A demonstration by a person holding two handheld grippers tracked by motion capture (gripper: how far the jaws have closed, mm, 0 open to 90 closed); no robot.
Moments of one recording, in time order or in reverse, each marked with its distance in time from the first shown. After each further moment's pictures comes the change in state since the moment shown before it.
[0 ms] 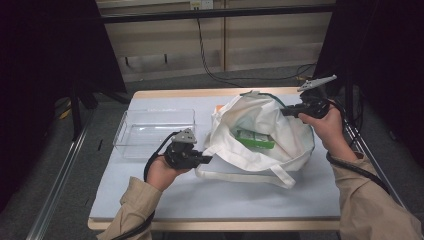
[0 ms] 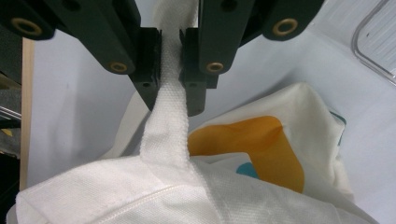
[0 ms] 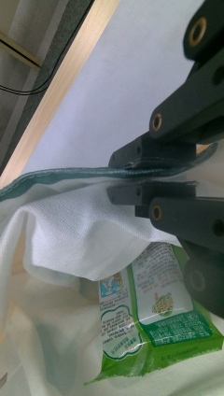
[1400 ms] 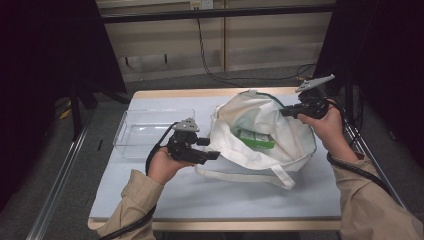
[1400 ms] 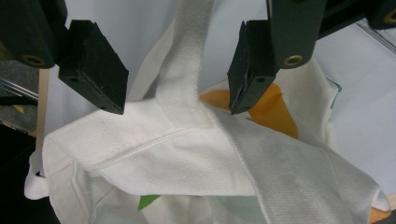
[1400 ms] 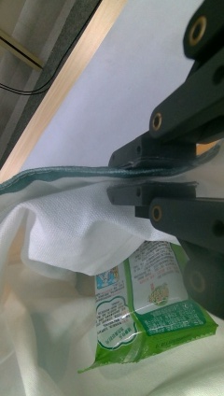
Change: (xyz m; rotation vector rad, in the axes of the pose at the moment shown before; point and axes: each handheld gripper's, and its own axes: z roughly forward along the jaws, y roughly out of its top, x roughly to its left) left arm 0.001 0.032 -0.006 -0.073 -0.020 -0.047; right arm 0.008 0.005 -0.004 0.019 -0.011 -0.046
